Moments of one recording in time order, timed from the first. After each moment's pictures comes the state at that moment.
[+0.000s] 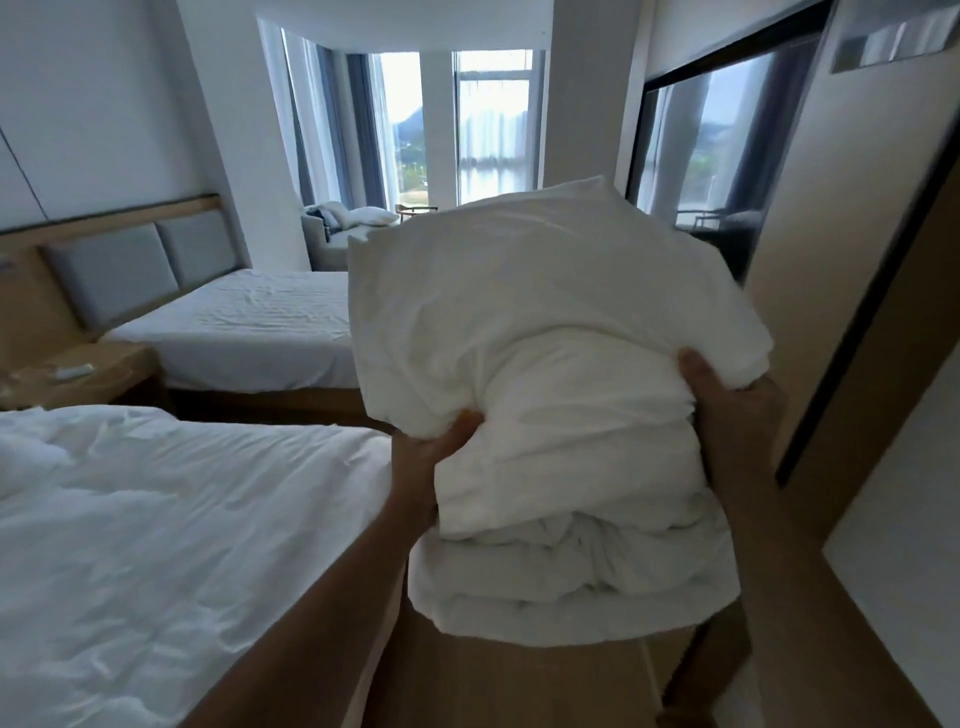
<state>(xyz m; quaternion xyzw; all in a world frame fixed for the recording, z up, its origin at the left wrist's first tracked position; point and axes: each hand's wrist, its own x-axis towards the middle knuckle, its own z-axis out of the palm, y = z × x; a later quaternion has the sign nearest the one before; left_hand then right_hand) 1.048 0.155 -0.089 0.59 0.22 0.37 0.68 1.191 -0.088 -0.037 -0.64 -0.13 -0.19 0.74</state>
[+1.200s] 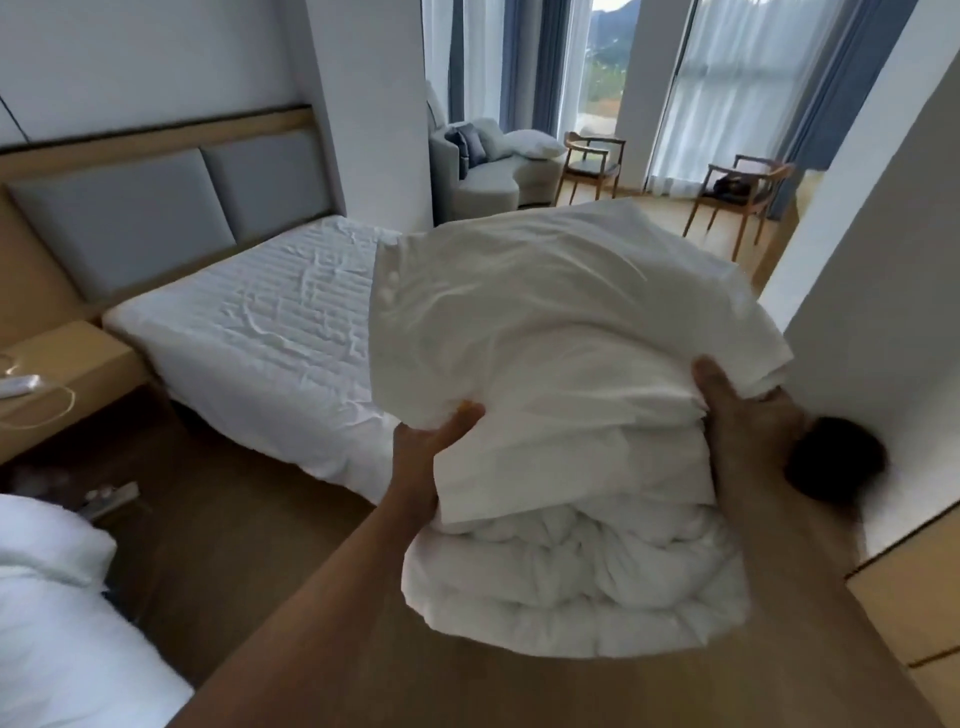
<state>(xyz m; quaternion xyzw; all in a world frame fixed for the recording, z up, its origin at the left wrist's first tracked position) 1.990 1.010 -0.144 0.51 0.40 0.43 0.63 2.214 0.848 -0.094 -0.69 -0.17 0.01 0.71</state>
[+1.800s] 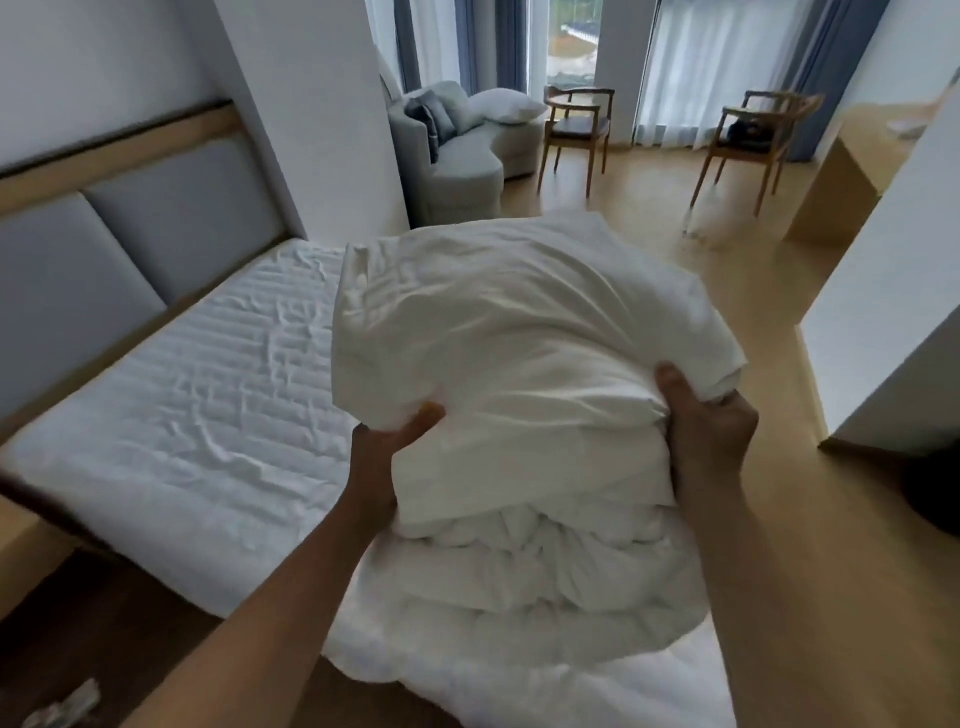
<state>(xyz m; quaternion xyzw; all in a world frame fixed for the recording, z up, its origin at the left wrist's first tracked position) 2.116 1.596 -0.171 0.57 0.42 0.35 0.61 2.339 1.403 -0.155 -0.67 -0.04 0.04 0.74</state>
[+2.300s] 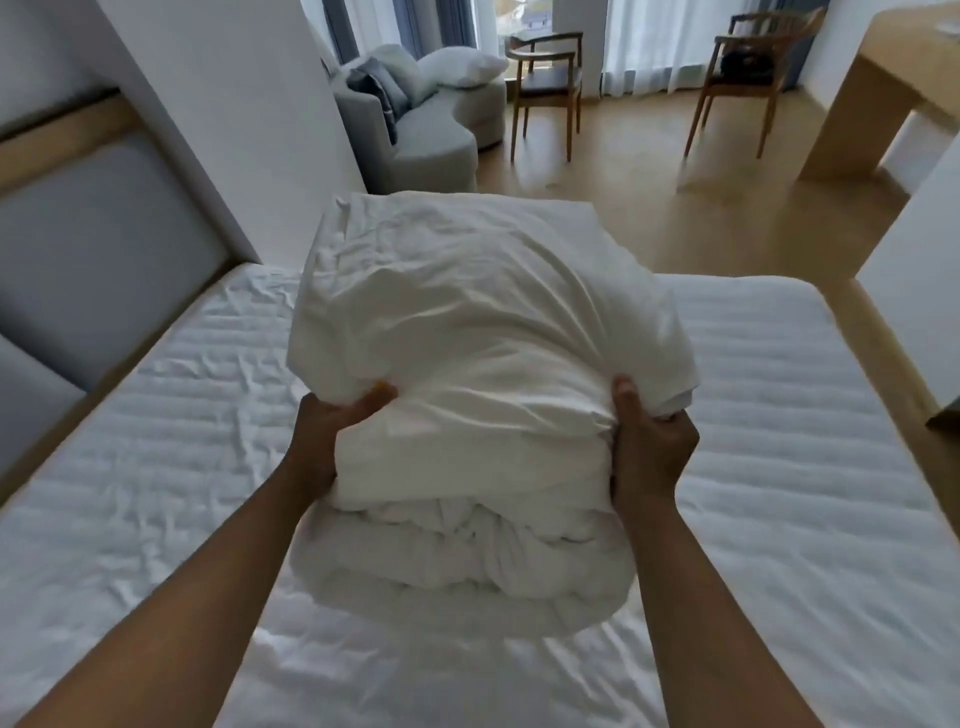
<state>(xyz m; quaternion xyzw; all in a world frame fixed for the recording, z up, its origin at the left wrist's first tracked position) 2.212 2.062 -0.262 0.68 0.40 0.26 0.56 2.389 1.823 -0.304 -0.64 0.08 0.02 0.77</state>
